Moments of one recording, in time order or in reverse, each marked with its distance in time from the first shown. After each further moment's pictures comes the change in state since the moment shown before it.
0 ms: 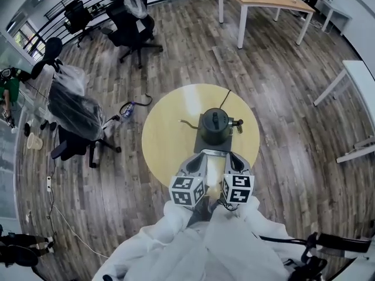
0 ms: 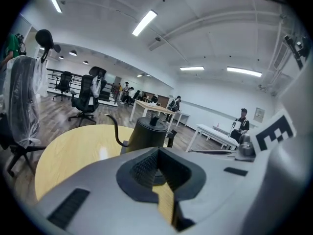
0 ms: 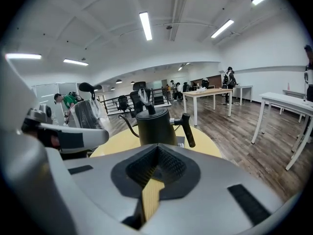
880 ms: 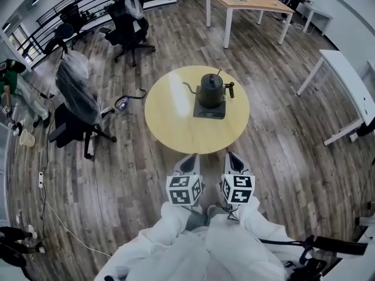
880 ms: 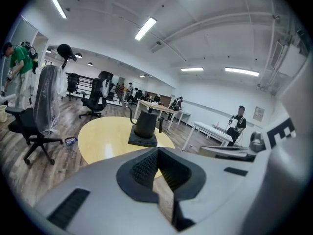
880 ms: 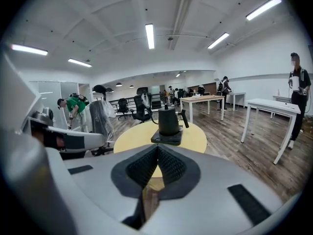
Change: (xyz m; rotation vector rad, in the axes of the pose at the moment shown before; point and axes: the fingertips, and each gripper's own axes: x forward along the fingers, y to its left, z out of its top) left arm -0.218 -0.048 -0.104 -0.004 0.018 0.047; right arm -0.215 0.086 -0.095 -0.016 -0.060 -0.059
